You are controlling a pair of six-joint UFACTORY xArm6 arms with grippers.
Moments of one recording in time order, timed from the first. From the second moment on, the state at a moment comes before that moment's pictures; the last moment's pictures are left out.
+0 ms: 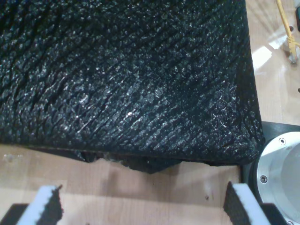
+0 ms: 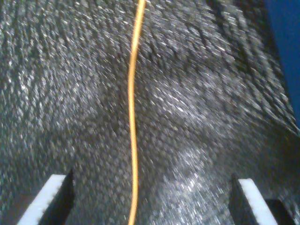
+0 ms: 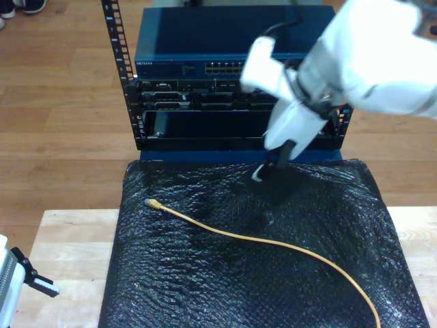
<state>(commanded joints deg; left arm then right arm) 43.6 -26.8 -30.0 -24.8 88.9 -226.0 21.0 -8.0 -60.9 20.4 57.3 -62.7</state>
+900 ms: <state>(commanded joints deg) 43.4 -26.3 -30.1 -24.8 88.1 -226.5 34.9 11.6 -73.5 4.5 52.3 -40.4</state>
